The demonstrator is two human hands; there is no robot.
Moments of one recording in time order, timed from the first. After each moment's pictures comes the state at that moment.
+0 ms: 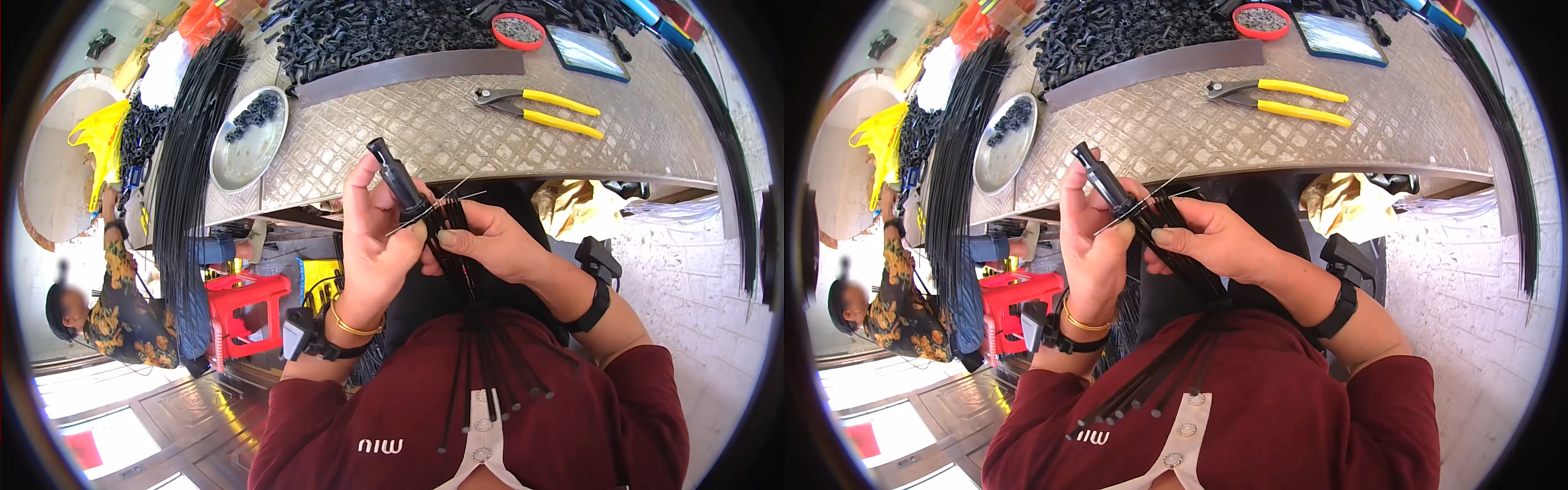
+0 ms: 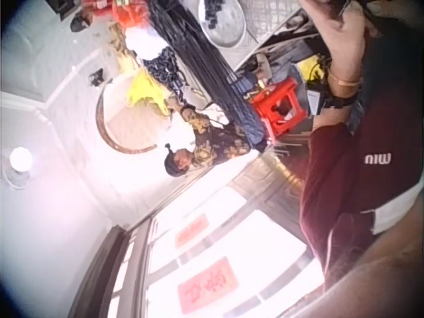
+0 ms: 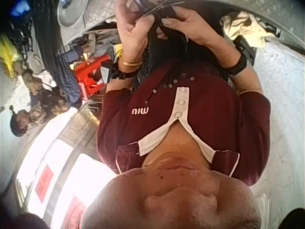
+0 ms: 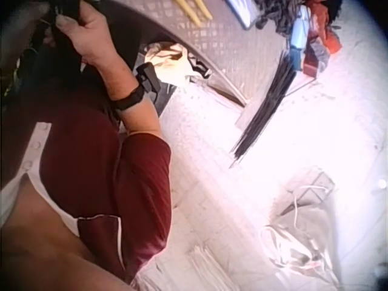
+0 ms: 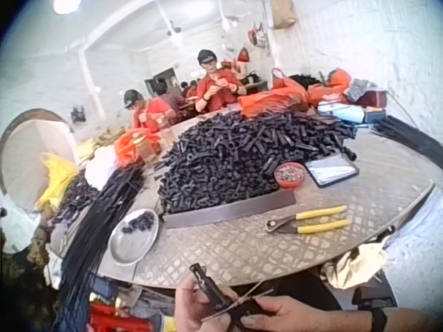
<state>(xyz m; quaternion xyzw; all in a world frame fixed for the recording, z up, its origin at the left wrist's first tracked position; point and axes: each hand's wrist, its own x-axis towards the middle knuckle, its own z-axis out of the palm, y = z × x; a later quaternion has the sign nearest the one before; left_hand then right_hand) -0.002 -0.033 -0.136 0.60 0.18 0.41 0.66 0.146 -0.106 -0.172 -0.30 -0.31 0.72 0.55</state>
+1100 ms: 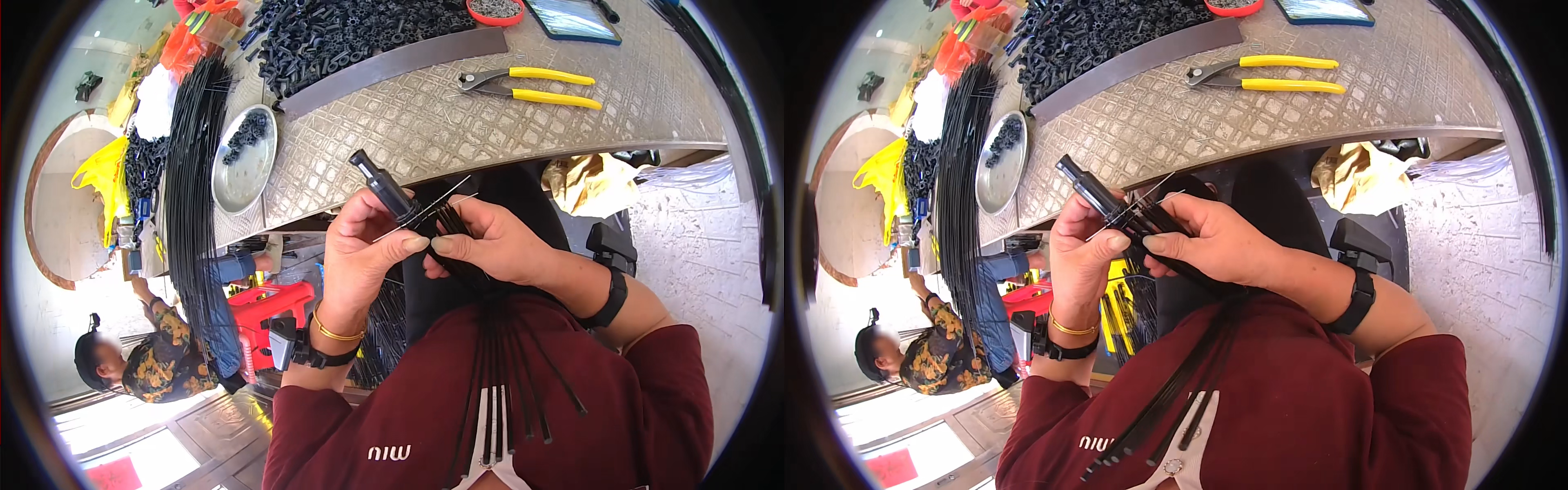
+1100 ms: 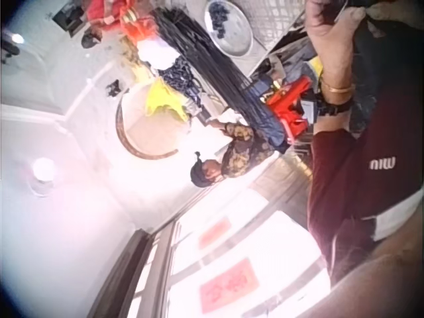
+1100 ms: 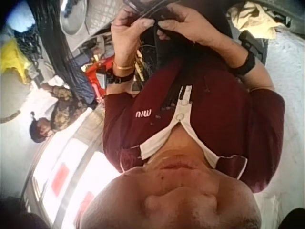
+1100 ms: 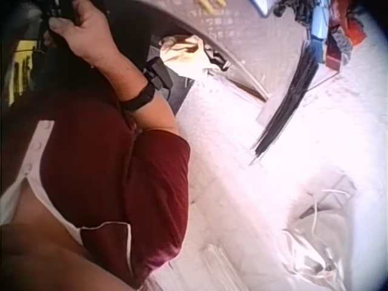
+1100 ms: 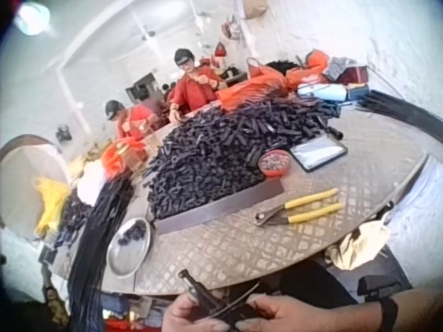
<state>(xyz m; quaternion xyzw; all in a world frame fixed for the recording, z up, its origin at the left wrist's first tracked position) -0.016 -0.014 -0.132 0.54 0.22 0.32 0.75 0.141 -0.110 -0.171 -0.31 -0.29 0.70 0.57</state>
